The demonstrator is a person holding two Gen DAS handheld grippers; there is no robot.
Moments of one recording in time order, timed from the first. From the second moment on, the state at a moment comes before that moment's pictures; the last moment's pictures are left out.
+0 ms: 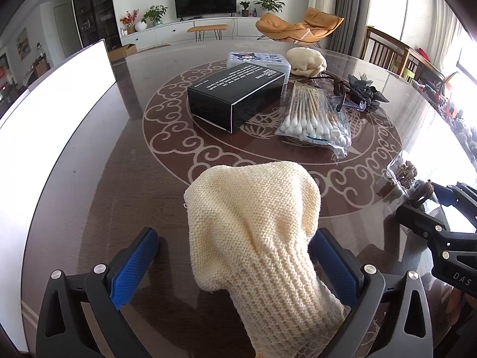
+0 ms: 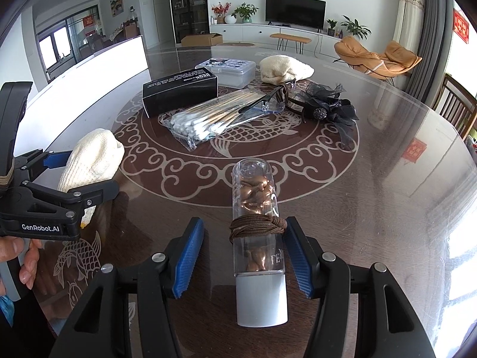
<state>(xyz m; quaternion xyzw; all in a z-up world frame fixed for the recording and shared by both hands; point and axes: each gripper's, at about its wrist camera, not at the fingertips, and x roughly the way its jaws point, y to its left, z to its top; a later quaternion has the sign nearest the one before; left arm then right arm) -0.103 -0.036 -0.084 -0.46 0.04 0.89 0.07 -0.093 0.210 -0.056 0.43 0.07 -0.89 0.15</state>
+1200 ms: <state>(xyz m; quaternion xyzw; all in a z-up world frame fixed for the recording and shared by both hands) -0.102 -0.036 -0.084 -0.46 0.04 0.89 0.07 -0.093 0.210 -0.056 0.43 0.07 -0.89 0.15</state>
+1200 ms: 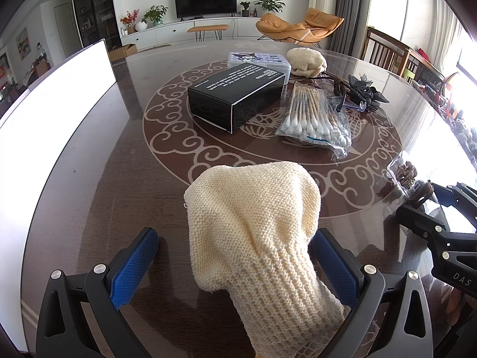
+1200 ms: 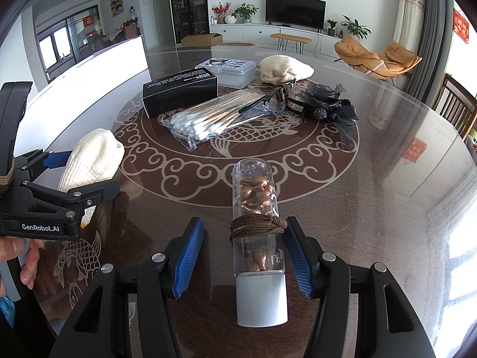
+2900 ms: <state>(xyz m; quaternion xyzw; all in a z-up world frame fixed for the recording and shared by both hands) -0.076 -0.481 0.012 -0.50 -0.14 0.84 -0.14 -0.114 -0.246 0.038 0.49 0.04 -0.75 0.45</state>
